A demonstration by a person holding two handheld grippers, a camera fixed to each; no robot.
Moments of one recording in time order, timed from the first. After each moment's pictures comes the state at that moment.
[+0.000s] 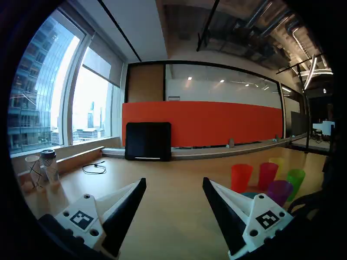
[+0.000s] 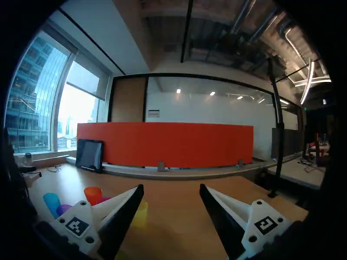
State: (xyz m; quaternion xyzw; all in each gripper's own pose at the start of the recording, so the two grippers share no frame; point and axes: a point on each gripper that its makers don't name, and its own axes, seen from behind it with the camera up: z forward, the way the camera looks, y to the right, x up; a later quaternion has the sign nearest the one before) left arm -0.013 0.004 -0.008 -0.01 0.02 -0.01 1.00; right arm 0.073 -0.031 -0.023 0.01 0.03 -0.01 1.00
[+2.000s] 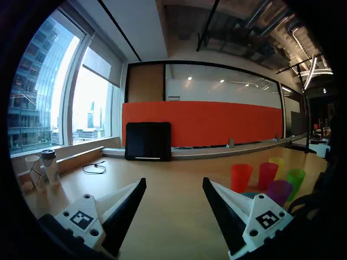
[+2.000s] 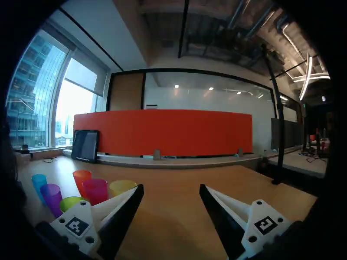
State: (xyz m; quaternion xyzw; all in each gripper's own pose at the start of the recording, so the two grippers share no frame) left arm -0.014 0.004 -0.007 -0.01 0.02 -0.01 1.00; right arm 0.002 -0.011 -0.002 0.01 0.02 0.00 1.00
